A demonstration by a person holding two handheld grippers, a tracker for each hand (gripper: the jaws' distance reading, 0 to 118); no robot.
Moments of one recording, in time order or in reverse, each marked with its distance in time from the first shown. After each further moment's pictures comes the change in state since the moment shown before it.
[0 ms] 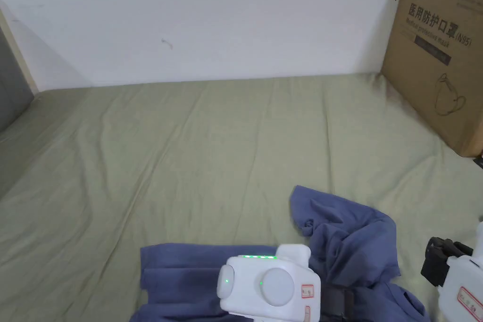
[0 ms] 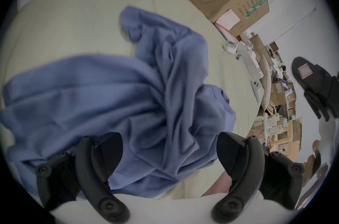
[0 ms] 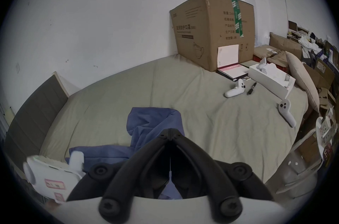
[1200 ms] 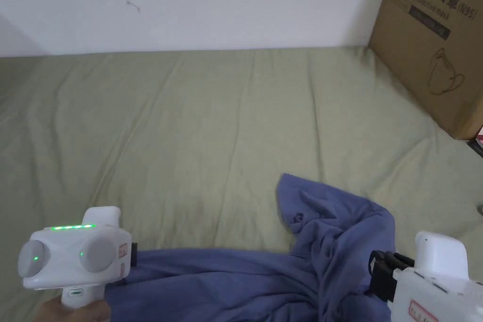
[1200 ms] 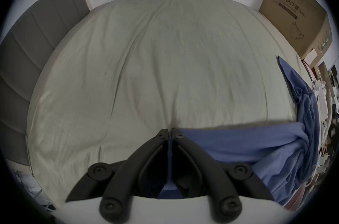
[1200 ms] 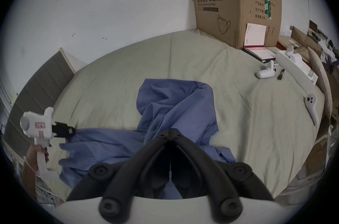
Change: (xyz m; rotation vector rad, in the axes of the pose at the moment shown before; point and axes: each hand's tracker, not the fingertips) left arm -0.222 0.056 0.041 0.066 0.585 0.142; right arm -0.025 -0.023 -0.084 -0.195 0.096 0.038
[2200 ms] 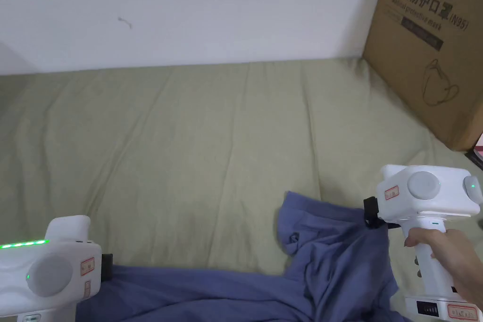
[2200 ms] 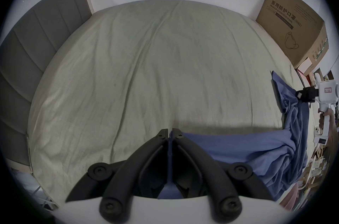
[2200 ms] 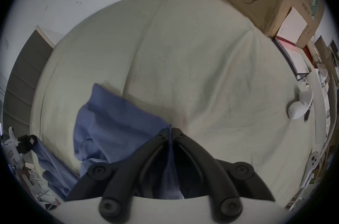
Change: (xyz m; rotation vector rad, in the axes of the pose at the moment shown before) left arm -0.015 0.013 0.053 0.055 -0.031 0.034; right arm 0.049 0.133 -0.169 -0.382 -0.044 0.103
